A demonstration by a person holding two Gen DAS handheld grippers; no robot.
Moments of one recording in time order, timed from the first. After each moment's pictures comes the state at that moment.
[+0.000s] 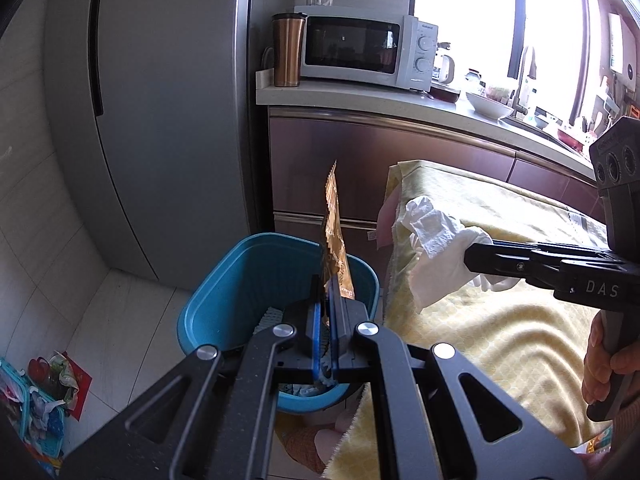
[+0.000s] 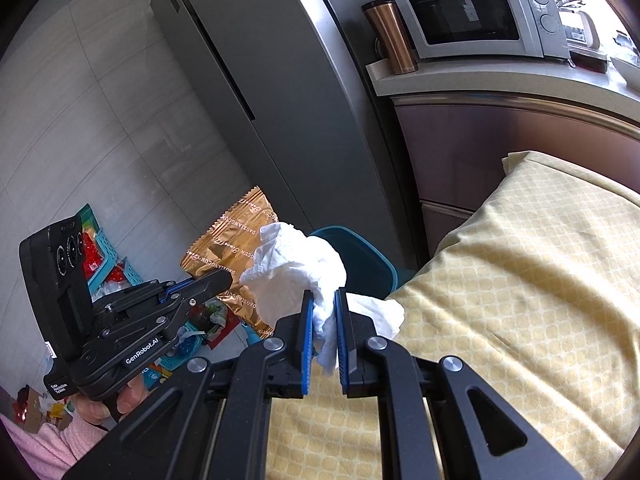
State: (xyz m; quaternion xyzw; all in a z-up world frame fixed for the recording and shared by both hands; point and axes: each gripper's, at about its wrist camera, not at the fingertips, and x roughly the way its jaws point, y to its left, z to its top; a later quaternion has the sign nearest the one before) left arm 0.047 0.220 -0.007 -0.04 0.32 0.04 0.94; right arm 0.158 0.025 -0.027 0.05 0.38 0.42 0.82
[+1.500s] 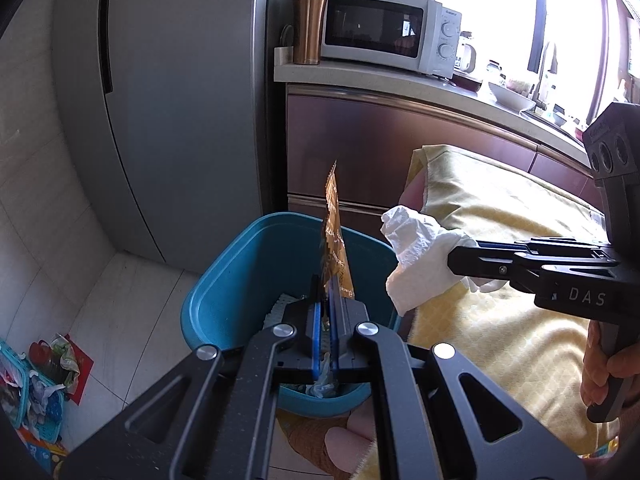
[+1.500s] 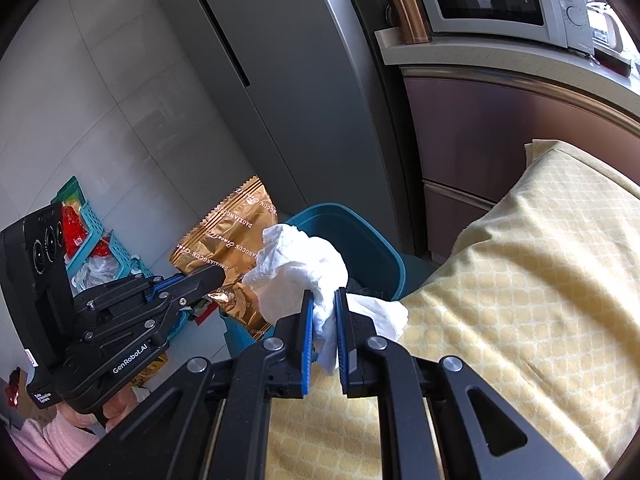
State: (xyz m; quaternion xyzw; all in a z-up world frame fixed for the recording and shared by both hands) left arm 0.068 0.236 -0.040 -0.05 0.35 0.07 0.93; right arm 0.177 0.070 -0.050 0.01 0.41 0.42 0.81
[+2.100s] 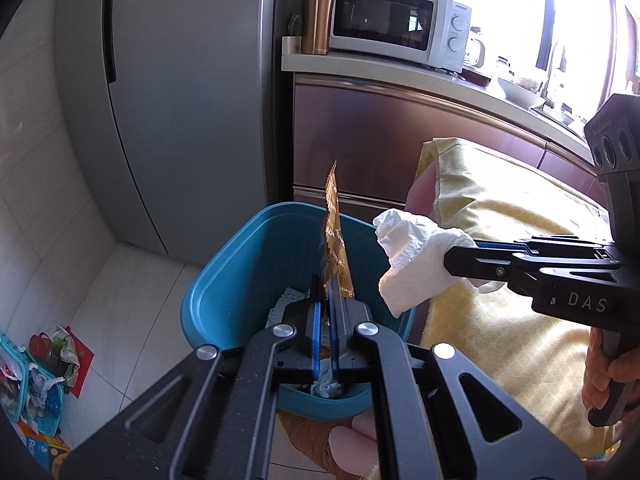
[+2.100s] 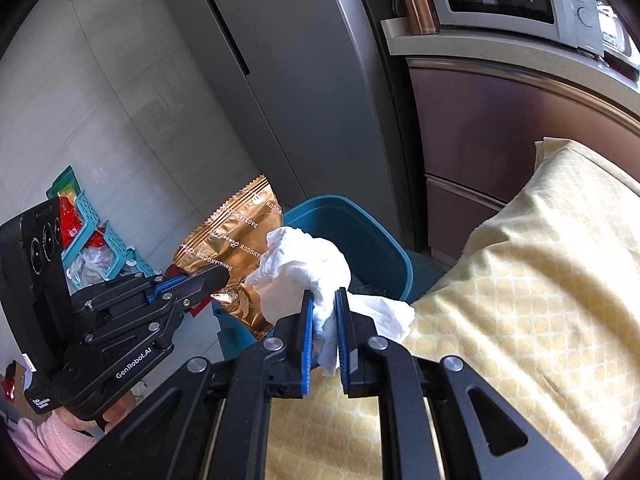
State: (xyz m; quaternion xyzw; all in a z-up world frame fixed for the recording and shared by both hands) left arm 0.075 0.242 -0.053 -0.06 0.36 0.08 0.93; right arm 0.180 0.086 -0.059 -0.01 0.42 0.42 0.81
